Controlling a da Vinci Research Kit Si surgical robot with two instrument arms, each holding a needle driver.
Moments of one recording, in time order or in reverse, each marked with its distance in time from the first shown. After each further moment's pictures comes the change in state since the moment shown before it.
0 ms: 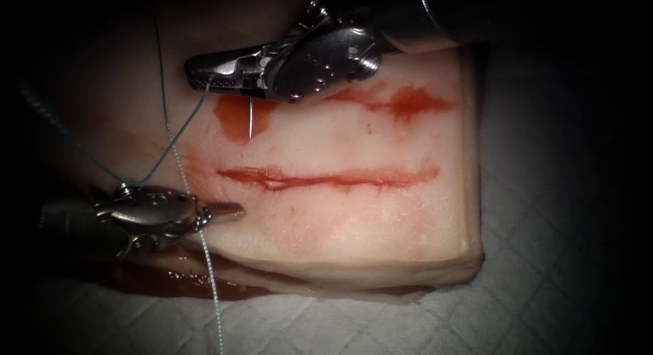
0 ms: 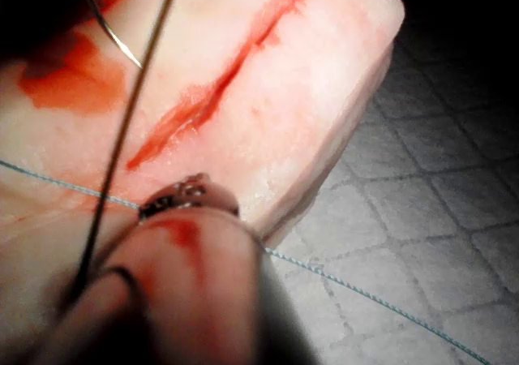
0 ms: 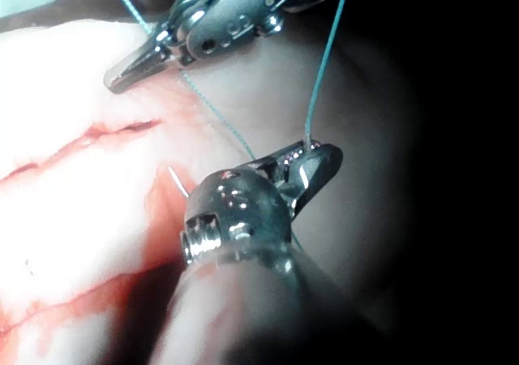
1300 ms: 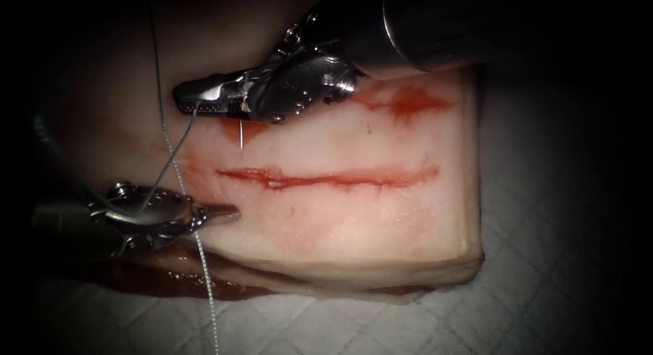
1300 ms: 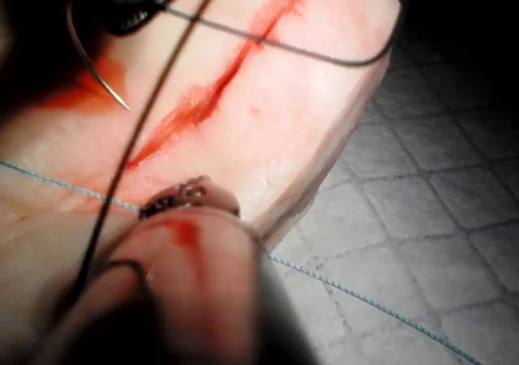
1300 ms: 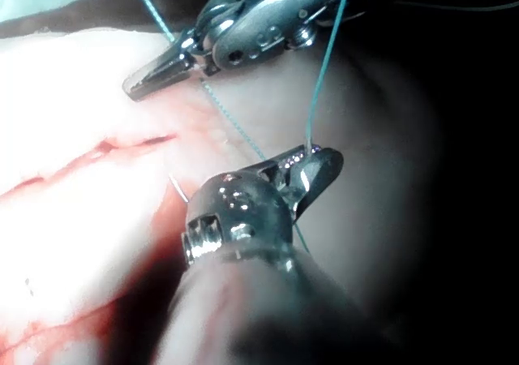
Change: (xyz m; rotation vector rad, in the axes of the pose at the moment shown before) right arm 0.000 0.002 0.002 0.002 -0.033 -0.029; left arm 0.000 0.000 -0.001 0.000 0.004 -0.031
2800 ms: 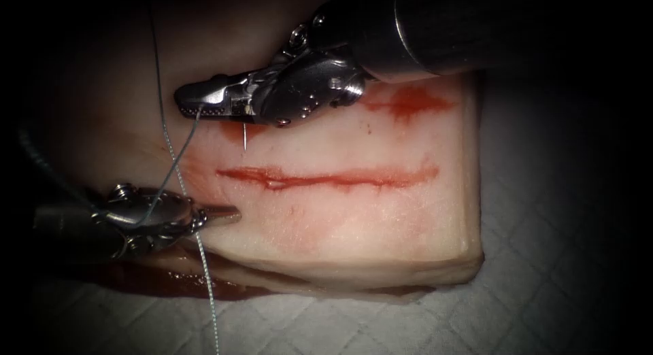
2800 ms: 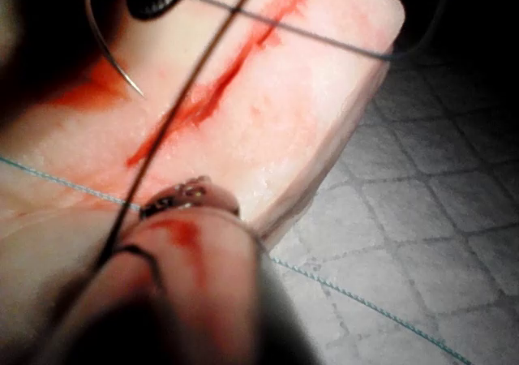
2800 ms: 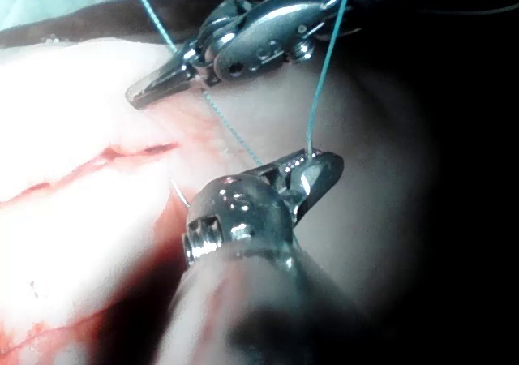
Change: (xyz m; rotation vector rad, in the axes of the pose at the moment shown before) right arm -0.001 -0.001 -0.001 -0.007 0.001 -0.016; left arm 0.000 0.000 0.000 -0.003 0.001 -0.012
